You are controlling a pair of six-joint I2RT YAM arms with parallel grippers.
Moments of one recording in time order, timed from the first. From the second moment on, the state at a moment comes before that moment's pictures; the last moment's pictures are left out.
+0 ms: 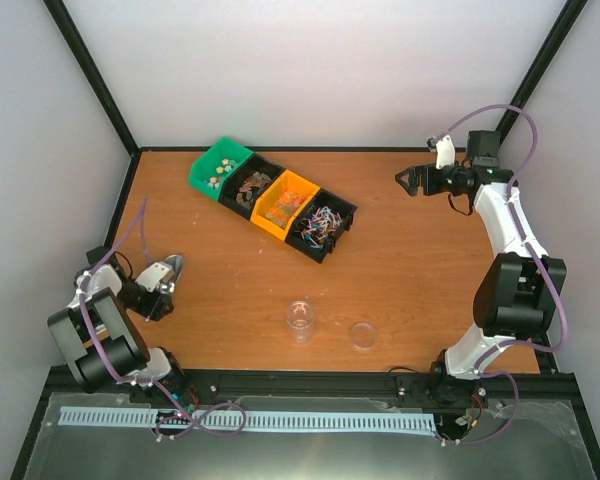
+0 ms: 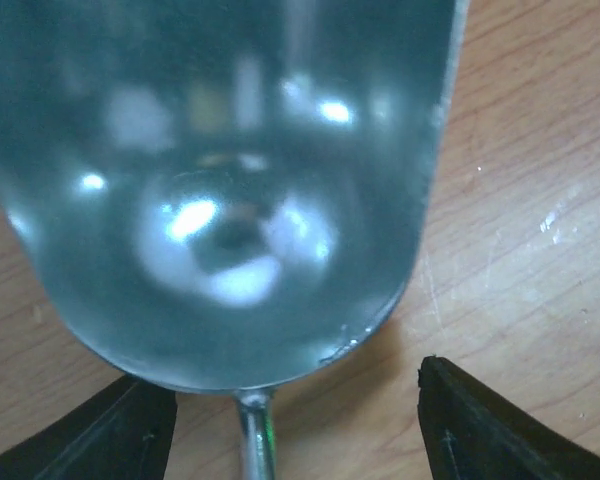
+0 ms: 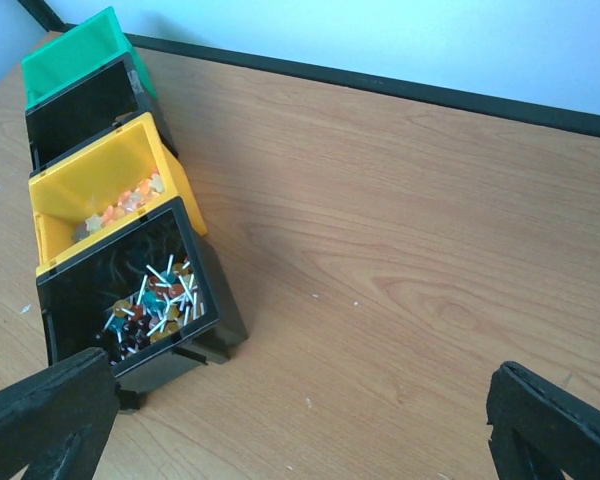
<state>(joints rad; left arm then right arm) 0.58 1.35 0.66 -0.80 0.31 1.00 -0.11 1.67 1.45 -0.57 -0.65 -0.22</state>
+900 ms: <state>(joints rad) 0.36 1.24 0.80 -0.93 0.44 1.18 0.01 1.68 1.48 -0.60 -0.80 -0.31</state>
